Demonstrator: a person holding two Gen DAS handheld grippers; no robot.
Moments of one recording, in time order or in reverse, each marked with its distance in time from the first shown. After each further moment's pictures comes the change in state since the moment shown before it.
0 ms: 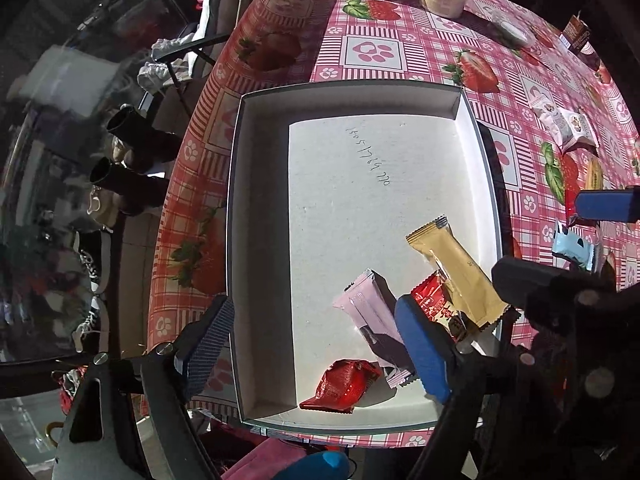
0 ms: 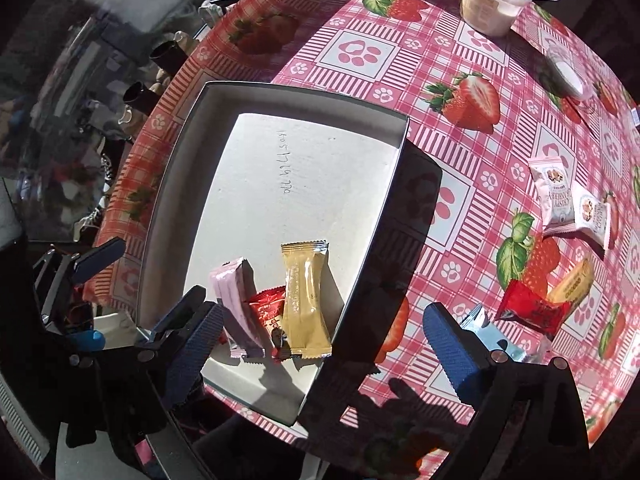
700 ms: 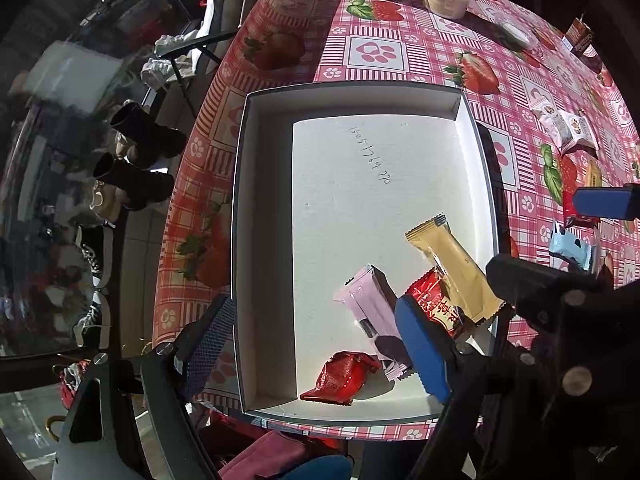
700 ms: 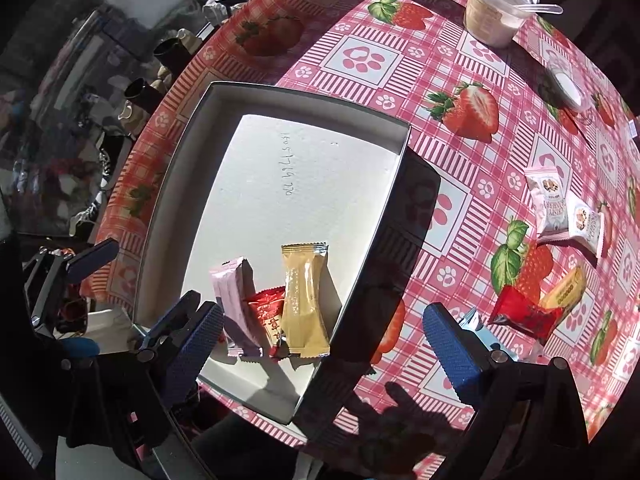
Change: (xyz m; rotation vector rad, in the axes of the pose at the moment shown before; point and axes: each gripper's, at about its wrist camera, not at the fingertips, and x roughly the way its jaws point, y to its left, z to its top) left arm -0.004 0.002 0.000 -0.014 0.012 0.005; right arm -0.003 0.003 0.000 -0.024 -0.006 -0.024
